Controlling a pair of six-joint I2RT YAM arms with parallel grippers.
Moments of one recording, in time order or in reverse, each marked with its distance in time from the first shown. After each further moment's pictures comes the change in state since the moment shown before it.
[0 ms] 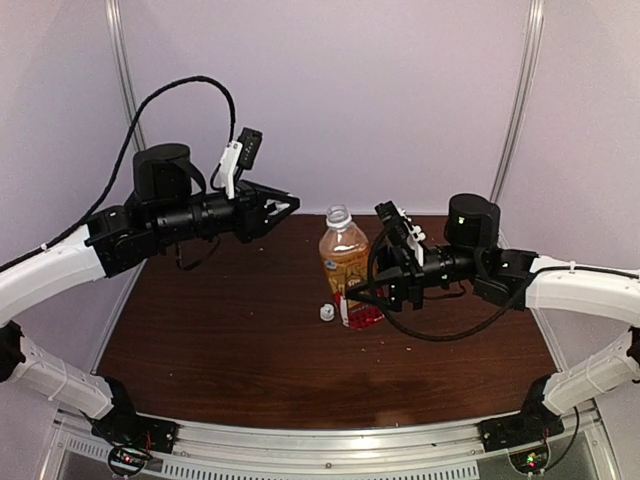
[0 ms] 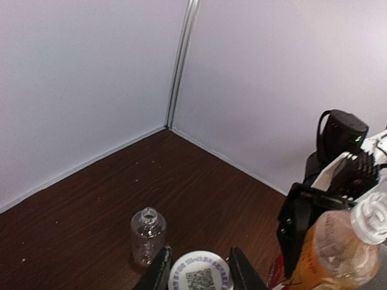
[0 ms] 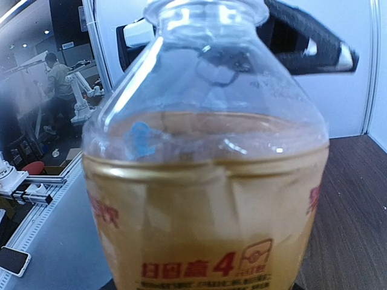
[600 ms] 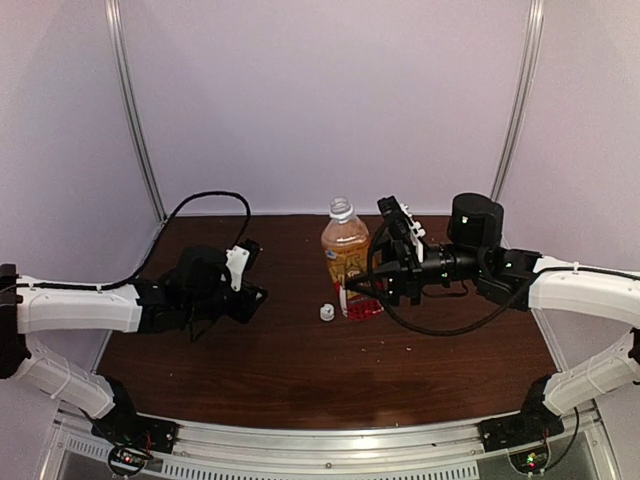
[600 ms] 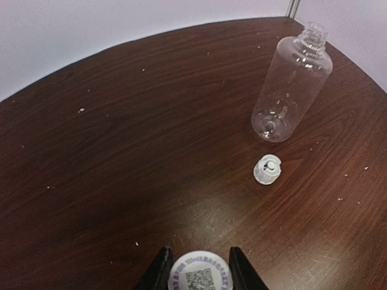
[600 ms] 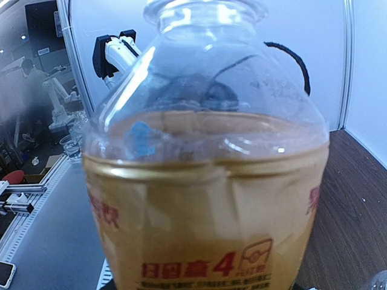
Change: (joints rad) left arm 0.043 0.029 -0.550 0.133 -0.382 -0.019; right arm -0.005 -0.023 -0.004 -0.017 0.109 -0.005
